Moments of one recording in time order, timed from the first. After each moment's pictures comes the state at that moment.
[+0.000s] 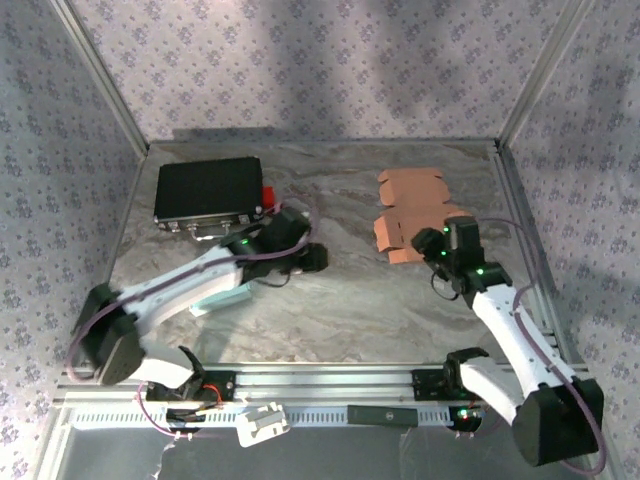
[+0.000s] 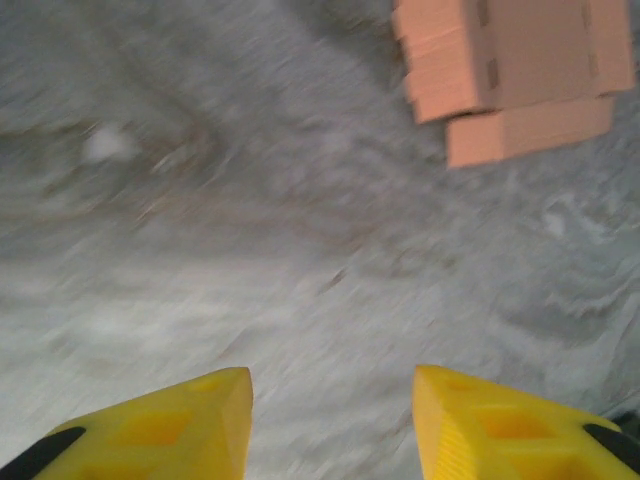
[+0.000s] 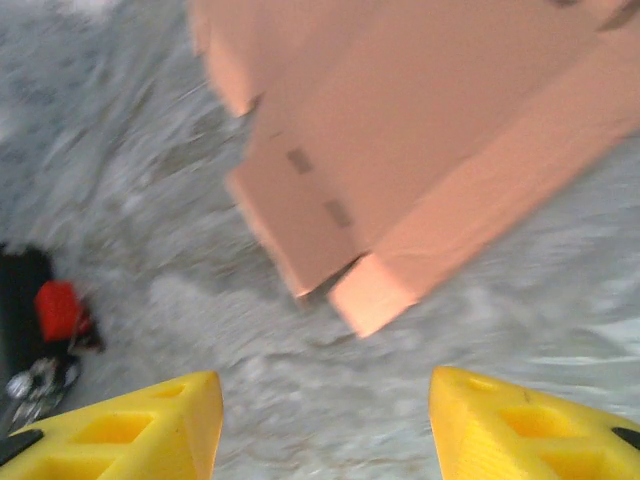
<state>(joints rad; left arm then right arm) -0.88 1.47 1.14 -0.52 0.04 -0.83 0.14 0.94 0.66 -0.50 -0.05 0.92</state>
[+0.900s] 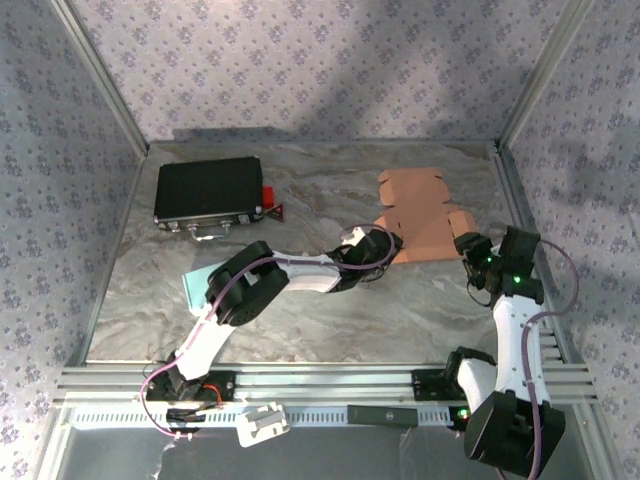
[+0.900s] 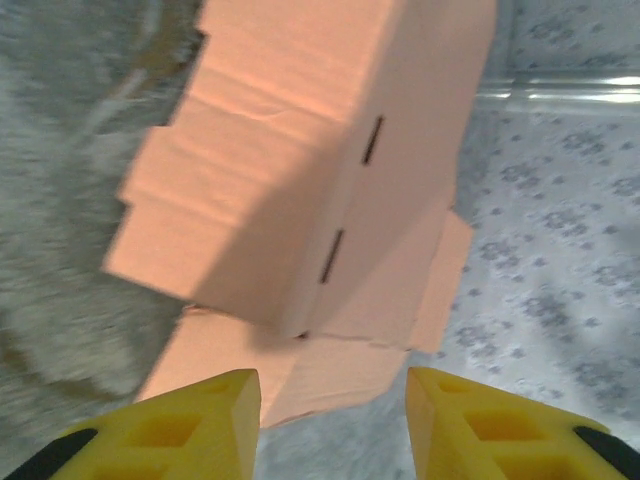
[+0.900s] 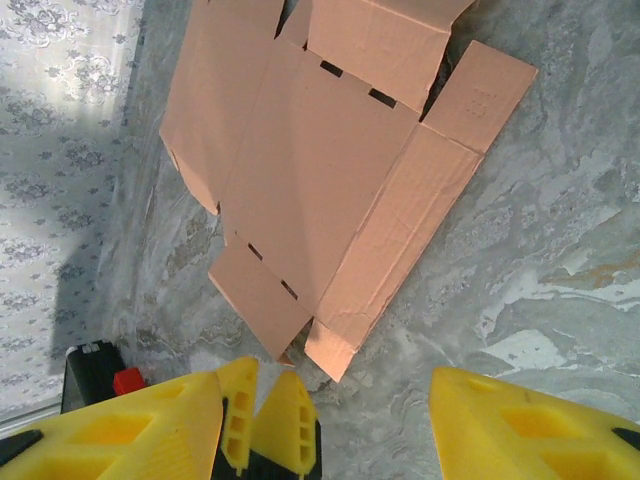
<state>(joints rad) -1.06 2.21 1.42 0.29 -0.22 -1.71 -0.31 0.87 0.66 -0.58 -0.37 0.86</state>
